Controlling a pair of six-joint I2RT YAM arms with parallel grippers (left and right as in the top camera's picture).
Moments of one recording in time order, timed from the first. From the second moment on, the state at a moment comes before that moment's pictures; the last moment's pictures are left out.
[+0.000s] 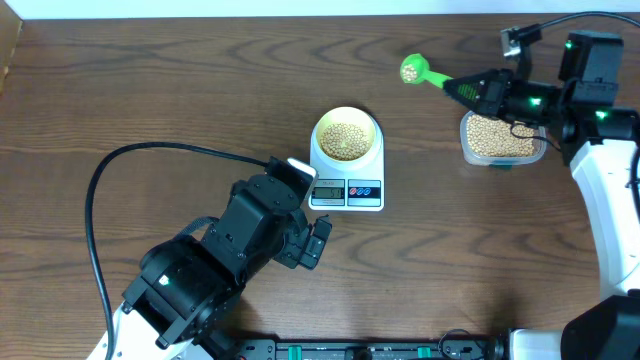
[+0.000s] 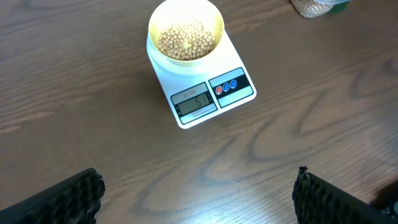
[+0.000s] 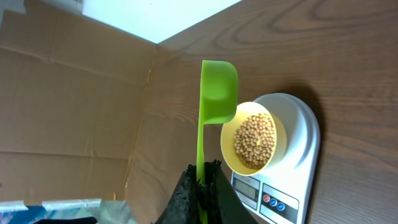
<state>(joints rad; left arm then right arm) -0.74 0.99 1.19 -1.07 -0.13 -0.20 -0.08 1.54 1.34 -0.55 -0.98 0.40</state>
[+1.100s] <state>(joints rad) -0.74 0.99 1.19 -1.07 -0.13 -0.20 -0.35 1.54 1.34 -0.93 -0.85 0.34</state>
